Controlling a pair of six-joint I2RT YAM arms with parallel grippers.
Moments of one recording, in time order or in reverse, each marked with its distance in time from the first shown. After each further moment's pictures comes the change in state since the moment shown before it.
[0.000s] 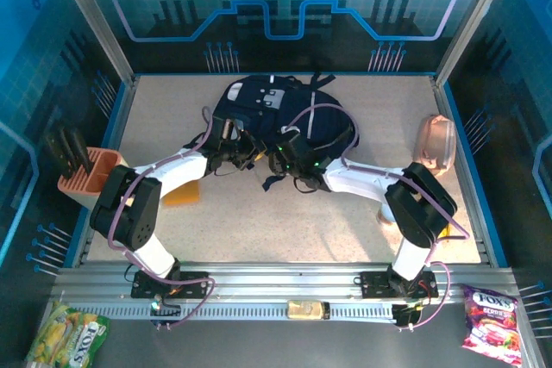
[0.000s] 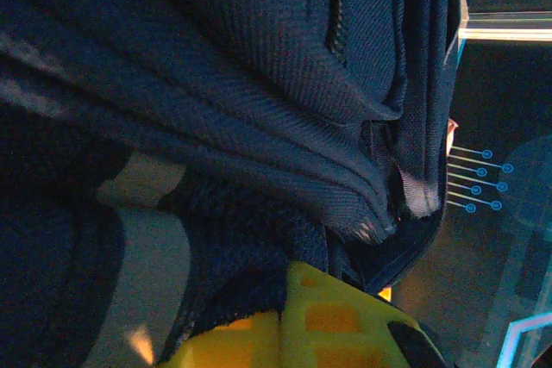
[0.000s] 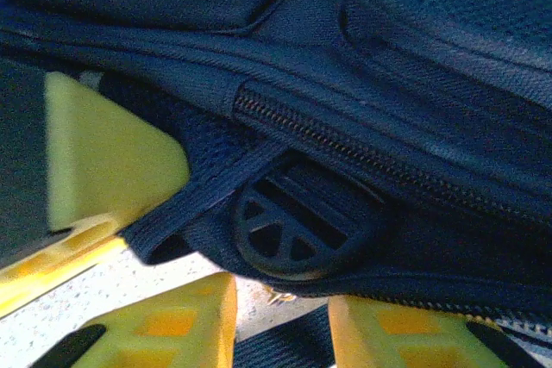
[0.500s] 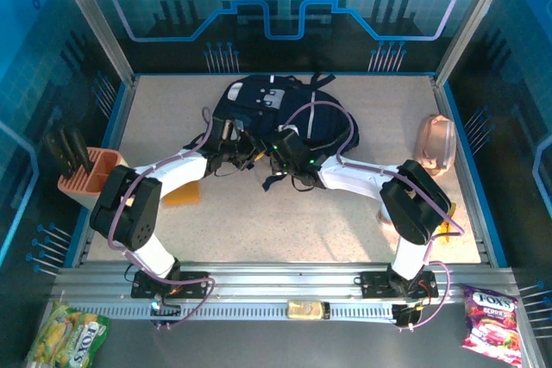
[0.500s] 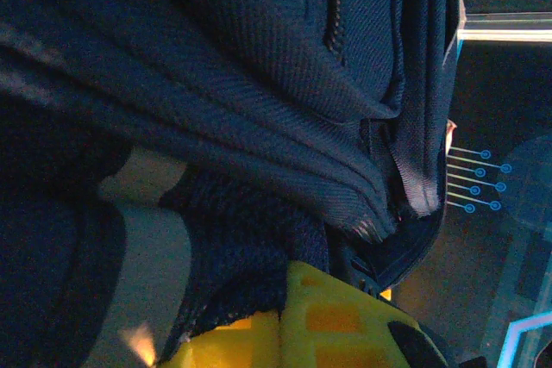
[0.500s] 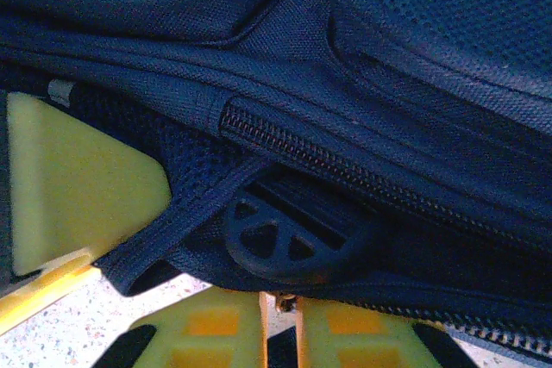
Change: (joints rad) left arm 0.000 -0.002 -0.010 0.015 -0.002 0.000; right arm 0.008 0.034 0.049 -0.050 0.053 -0.014
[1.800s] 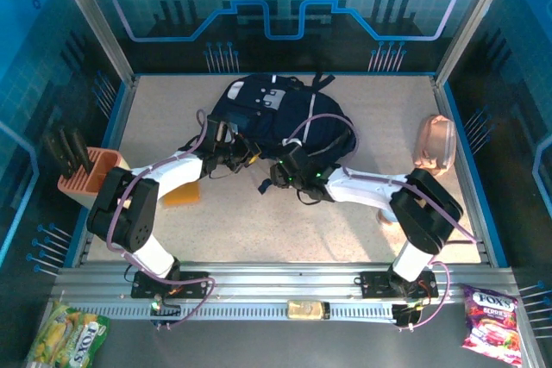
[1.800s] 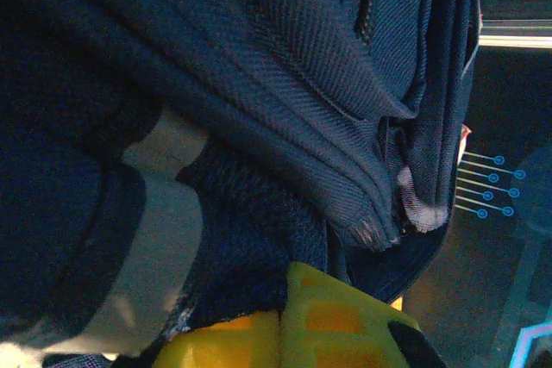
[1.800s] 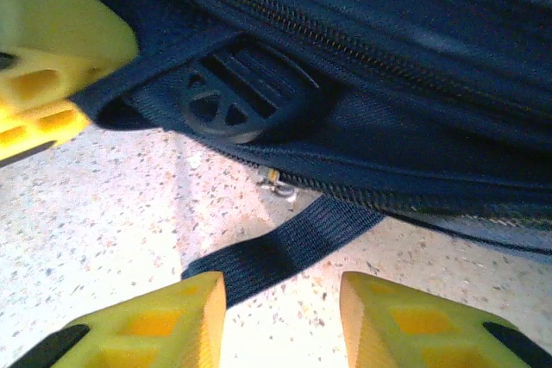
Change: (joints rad) left arm 0.040 -0.017 -0.037 -0.018 0.016 0.030; right arm 0.039 -0.079 -0.144 0.035 -0.040 0.041
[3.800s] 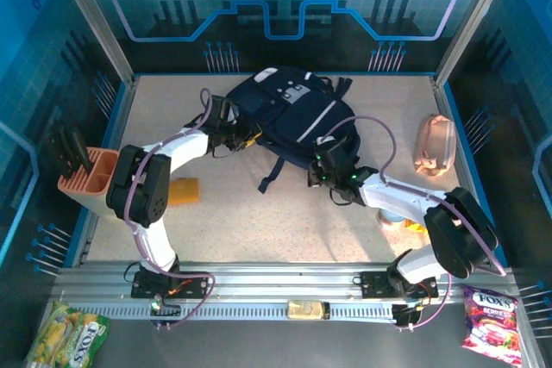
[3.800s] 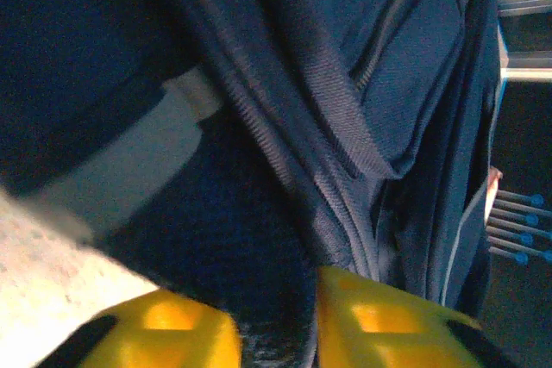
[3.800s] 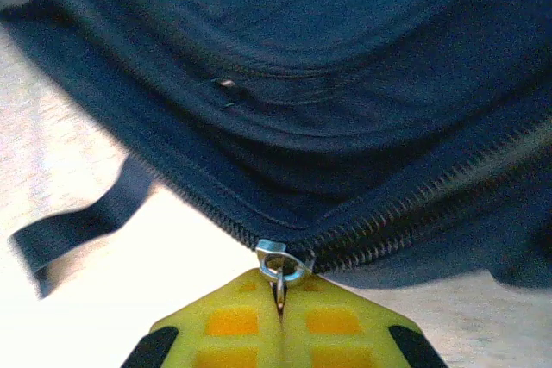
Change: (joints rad) left arm 0.069 0.214 0.286 -0.133 -0.056 0.146; right arm -0.175 -0.233 -0.216 0.000 -0.068 -0.142
